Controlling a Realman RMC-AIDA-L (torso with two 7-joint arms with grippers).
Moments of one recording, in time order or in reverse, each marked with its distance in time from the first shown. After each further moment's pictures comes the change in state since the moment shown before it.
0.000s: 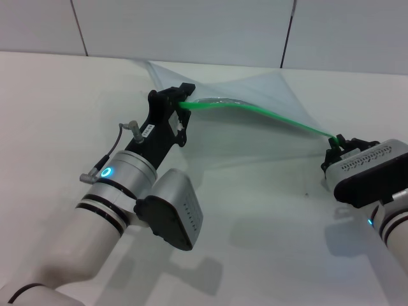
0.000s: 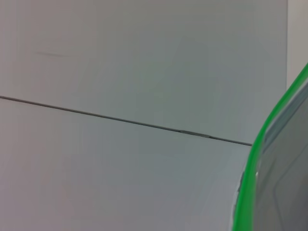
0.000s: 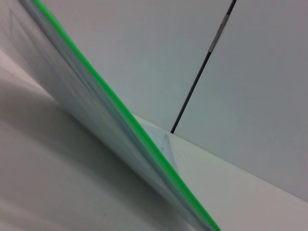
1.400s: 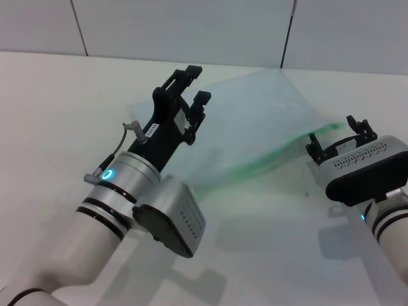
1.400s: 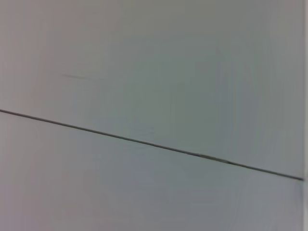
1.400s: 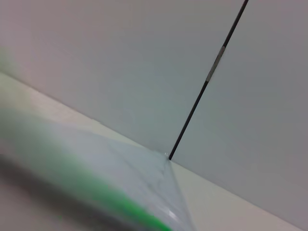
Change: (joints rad) left arm 0.014 -0.003 0.001 -0.006 0.096 -0.056 -0.081; right arm 0.002 0.011 -0.011 -0.043 0.012 0.086 -0.040
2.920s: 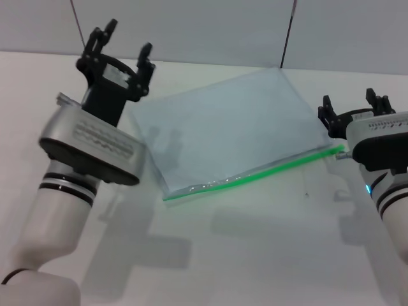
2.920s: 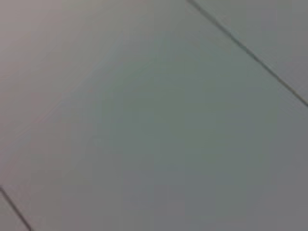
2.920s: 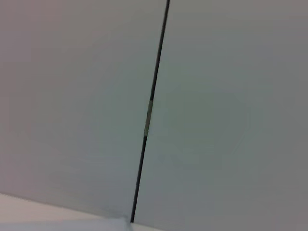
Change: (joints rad) left arm -0.034 -0.008 -0.059 -0.108 -0.170 -0.148 -0.588; right arm 0.026 -0.004 0.063 -0.019 0.001 0.094 0.219
